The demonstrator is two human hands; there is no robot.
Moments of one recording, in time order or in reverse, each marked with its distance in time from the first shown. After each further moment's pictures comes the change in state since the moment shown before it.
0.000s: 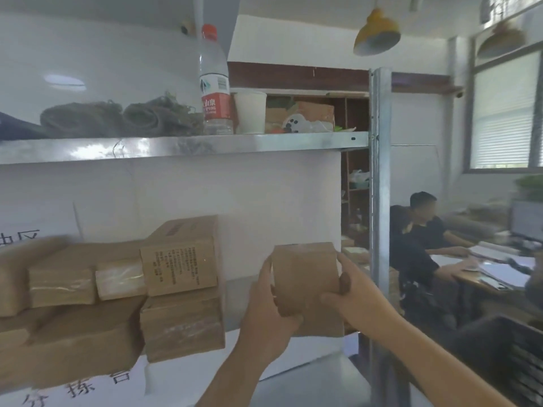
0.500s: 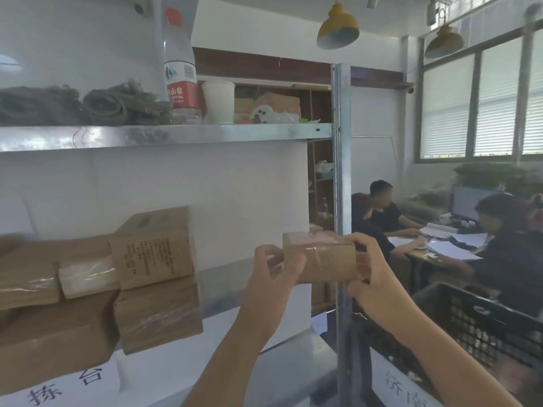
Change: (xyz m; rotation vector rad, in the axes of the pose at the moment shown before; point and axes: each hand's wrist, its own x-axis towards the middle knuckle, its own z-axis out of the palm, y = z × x) left_hand -0.030 0.060 0.019 -0.237 -0.115 0.039; right_hand -0.076 -0.010 -0.054 0.167 0.162 -0.048
